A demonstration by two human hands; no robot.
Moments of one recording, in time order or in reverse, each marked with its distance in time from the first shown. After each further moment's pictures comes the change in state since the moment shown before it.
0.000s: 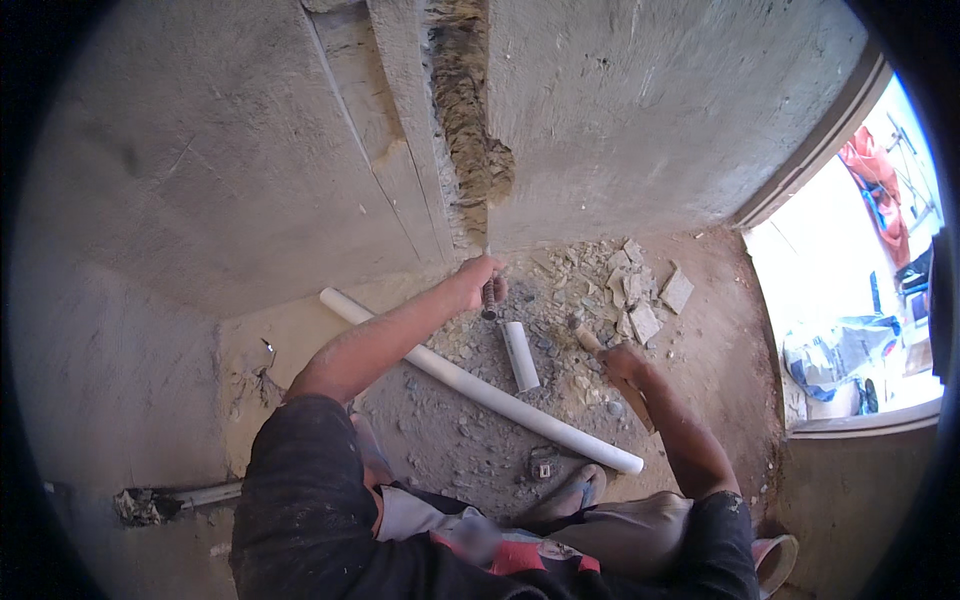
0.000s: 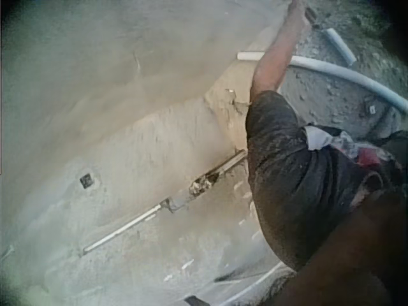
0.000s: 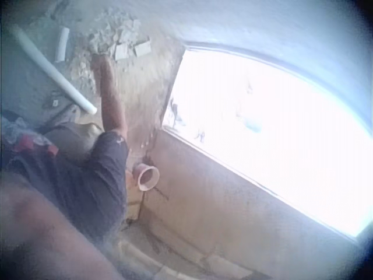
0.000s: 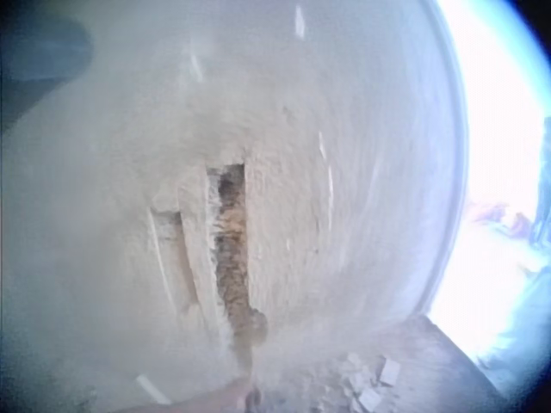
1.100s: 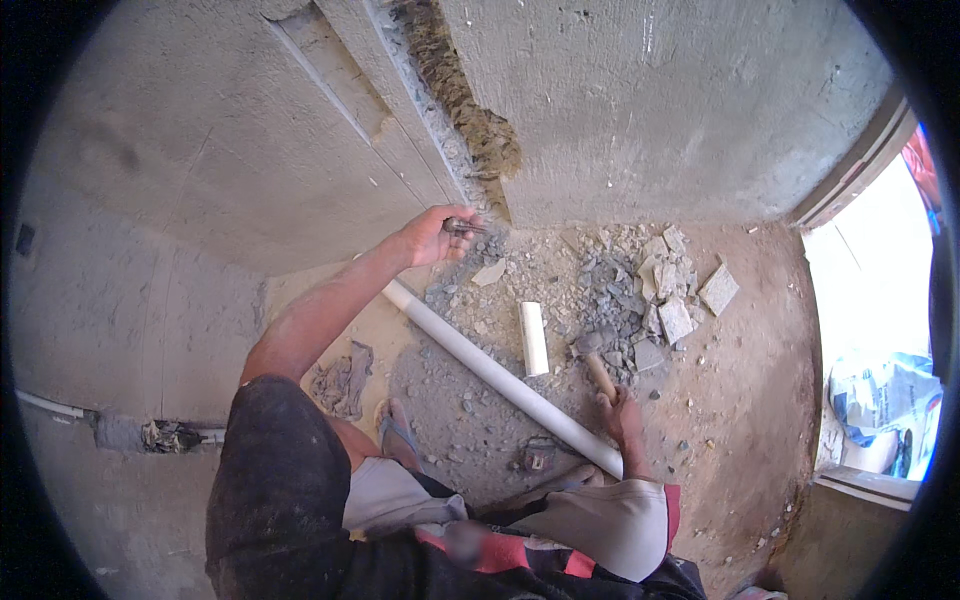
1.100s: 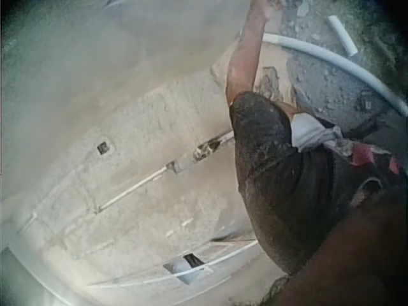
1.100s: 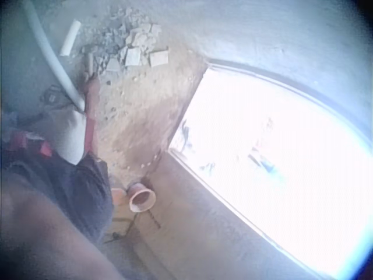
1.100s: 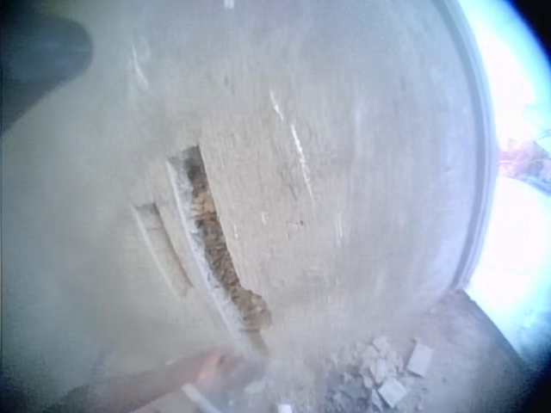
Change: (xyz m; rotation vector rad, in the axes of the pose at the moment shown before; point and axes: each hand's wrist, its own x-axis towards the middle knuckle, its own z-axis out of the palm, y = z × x) left_hand -0.088 0.057 -0.016 0.323 -0.100 0.121; right_hand -0.060 0.053 0.088 0.062 0.255 -0.009
